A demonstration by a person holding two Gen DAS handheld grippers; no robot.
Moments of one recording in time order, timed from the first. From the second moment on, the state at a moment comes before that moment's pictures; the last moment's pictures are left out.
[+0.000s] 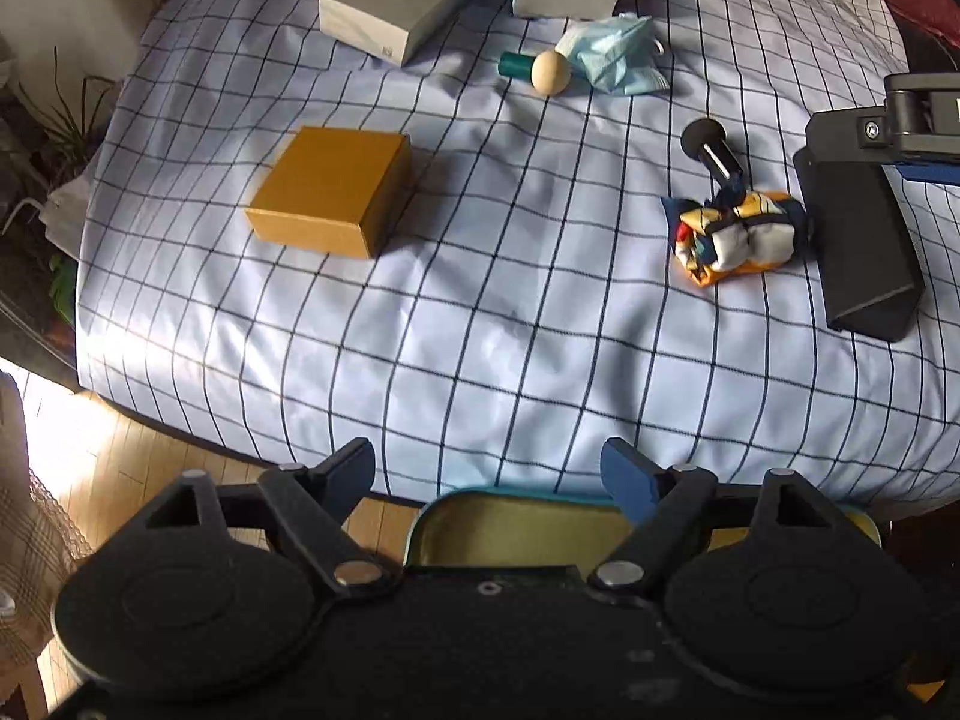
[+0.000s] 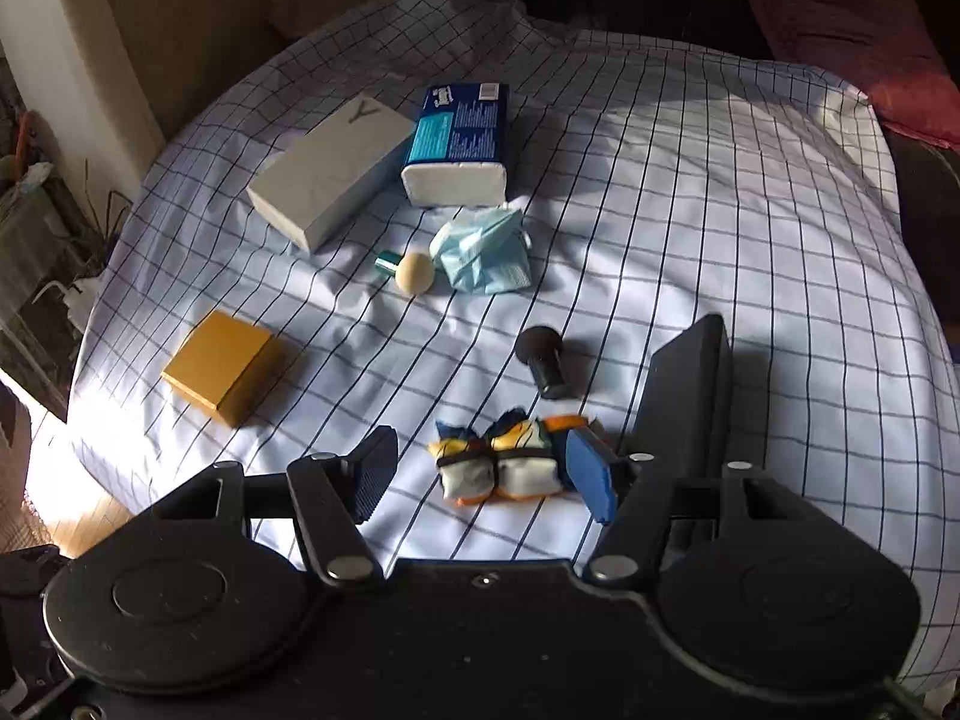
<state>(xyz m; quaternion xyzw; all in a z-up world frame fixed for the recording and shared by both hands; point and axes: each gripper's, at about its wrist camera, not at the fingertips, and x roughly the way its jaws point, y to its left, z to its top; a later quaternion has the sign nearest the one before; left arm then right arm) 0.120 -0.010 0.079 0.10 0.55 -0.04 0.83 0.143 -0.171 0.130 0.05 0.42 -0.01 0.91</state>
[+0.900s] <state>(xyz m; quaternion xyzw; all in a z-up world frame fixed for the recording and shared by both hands) 0.185 -0.003 0.094 0.06 0.53 -0.06 0.84 0.290 -0.184 0.031 0.03 0.53 -0.04 0.85</state>
